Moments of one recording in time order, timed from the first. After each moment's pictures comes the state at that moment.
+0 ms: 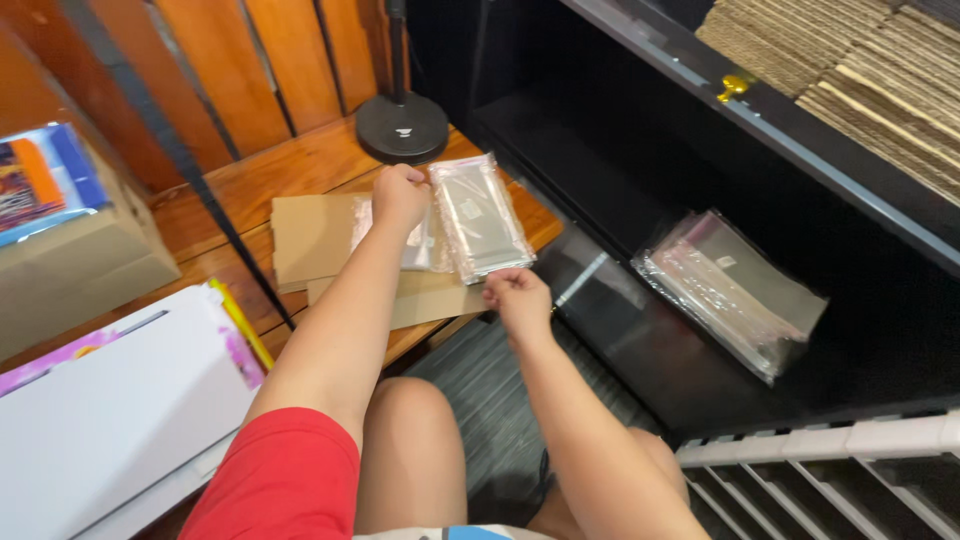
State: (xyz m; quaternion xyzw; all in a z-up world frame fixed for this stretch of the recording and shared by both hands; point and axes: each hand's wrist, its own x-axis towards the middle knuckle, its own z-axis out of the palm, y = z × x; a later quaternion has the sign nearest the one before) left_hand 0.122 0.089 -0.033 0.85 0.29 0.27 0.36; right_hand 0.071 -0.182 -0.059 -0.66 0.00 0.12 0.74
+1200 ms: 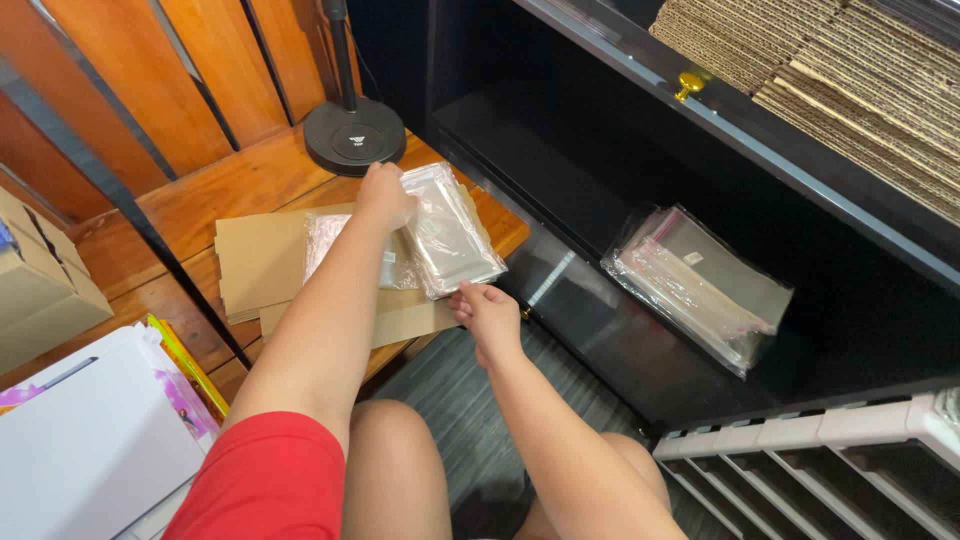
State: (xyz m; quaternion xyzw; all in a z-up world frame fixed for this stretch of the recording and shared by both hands) left_hand 0.145 0.055 0.015 0.91 0.23 0.11 0.33; right_hand 0.061 -0.185 -0.032 -0.62 0.08 0.19 0.75
